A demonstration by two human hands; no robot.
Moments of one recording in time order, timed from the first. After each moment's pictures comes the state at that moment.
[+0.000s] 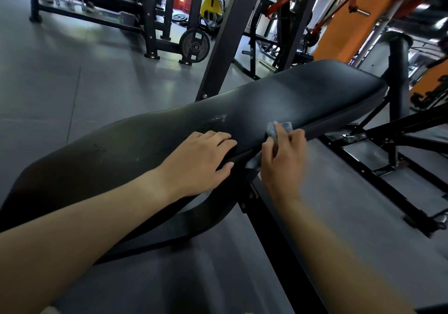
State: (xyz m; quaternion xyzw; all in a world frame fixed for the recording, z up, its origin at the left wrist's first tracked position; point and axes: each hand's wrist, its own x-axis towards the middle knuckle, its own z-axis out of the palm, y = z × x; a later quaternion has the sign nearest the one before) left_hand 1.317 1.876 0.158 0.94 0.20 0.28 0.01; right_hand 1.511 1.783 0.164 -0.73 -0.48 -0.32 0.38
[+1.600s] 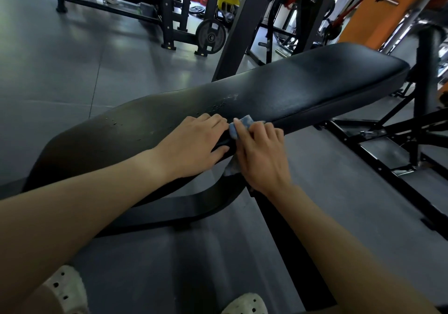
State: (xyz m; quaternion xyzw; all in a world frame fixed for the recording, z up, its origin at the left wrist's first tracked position) left_hand 1.289 1.864 0.144 0.94 0.24 0.25 0.00; right_hand 1.470 1.766 0.140 -0.62 -0.68 -0.35 0.16
